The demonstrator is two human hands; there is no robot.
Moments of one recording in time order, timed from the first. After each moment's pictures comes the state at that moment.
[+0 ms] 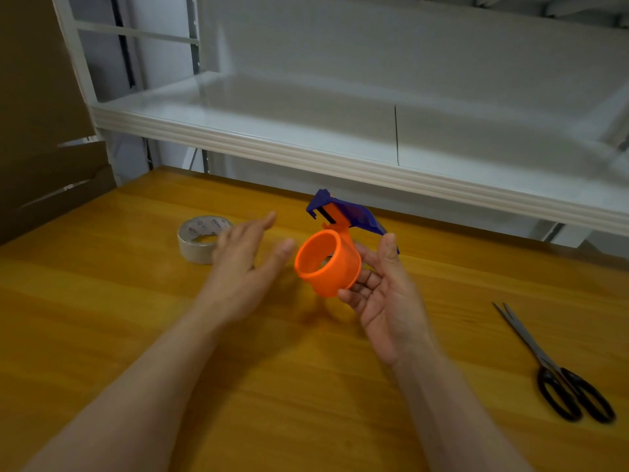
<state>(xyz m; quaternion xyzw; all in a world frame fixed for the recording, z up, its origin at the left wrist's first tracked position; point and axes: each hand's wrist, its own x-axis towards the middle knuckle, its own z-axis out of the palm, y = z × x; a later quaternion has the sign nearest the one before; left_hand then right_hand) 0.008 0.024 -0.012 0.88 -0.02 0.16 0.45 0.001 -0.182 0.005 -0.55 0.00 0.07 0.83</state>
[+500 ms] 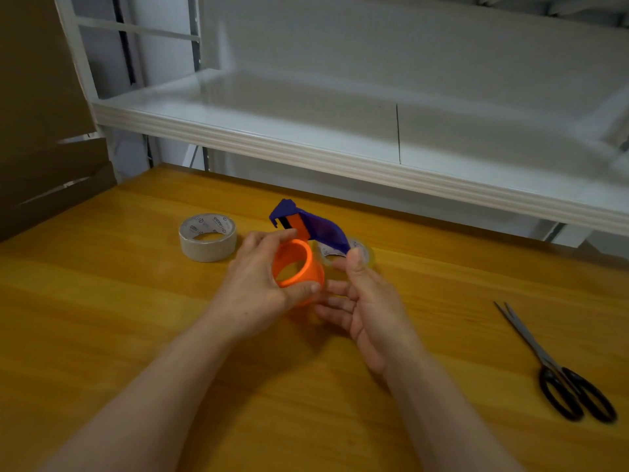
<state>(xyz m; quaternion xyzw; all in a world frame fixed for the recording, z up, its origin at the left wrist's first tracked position) -0.007 0.007 -0.012 0.88 -0.02 0.12 0.45 -0.001 -0.167 -0.009 -0.63 -0.01 0.11 0.77</state>
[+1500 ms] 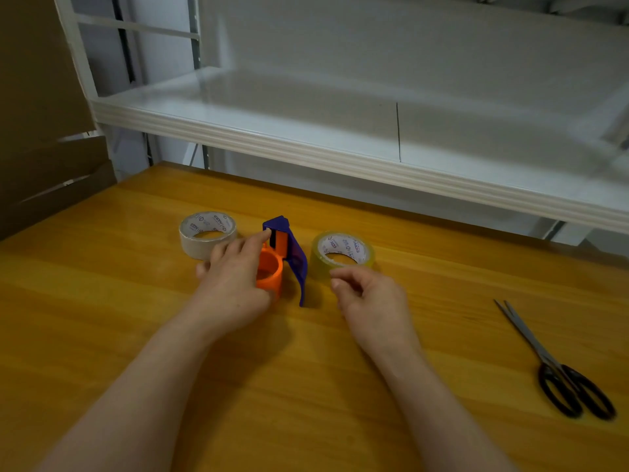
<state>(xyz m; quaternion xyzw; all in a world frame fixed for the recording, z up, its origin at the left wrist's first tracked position) -0.005 0.025 -0.006 0.96 0.05 0.06 0.28 0.004 -0.171 -0.016 -0.91 -0.05 -0.07 0.40</state>
